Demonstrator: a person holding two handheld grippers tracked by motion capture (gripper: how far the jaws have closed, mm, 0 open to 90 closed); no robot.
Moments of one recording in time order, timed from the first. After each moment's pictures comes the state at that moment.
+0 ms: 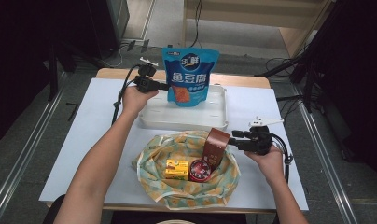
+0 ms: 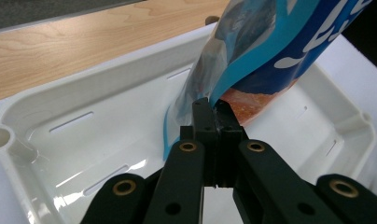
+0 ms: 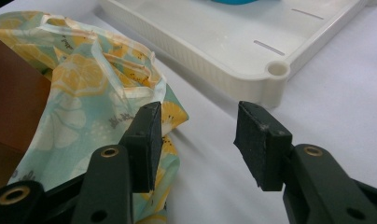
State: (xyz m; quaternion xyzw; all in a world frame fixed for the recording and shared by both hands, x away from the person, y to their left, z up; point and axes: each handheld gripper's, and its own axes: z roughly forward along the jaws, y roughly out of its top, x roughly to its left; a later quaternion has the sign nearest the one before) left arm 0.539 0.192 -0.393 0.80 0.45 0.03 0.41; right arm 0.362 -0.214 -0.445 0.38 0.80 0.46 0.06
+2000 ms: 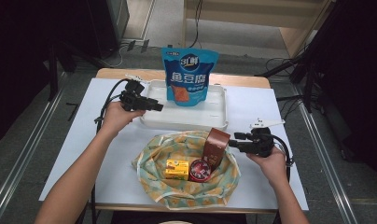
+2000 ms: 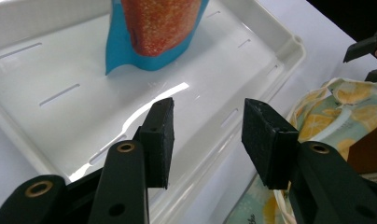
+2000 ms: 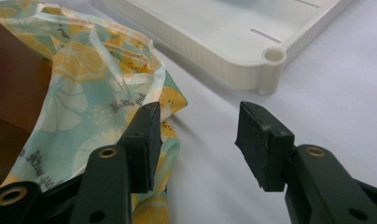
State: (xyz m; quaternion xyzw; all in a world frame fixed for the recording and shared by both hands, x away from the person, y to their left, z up) left arm 0.459 0.219 -0.386 0.84 0.37 -0.01 0.40; right arm 0.355 -0.218 -0.443 0.39 0.81 0.44 0.06
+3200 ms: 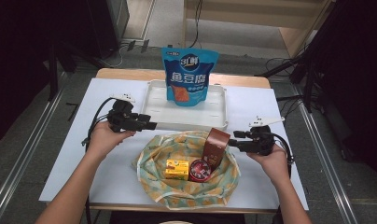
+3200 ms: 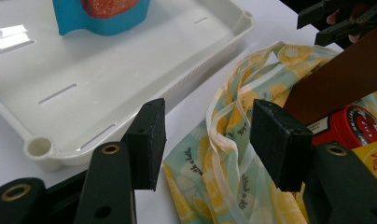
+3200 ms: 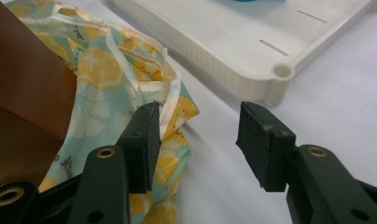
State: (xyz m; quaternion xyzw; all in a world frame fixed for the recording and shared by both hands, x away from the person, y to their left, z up) left arm 0.387 0.237 -0.386 0.83 0.36 -0.01 0.43; right arm 0.354 -0.214 -0.429 0.37 0.82 0.43 0.06
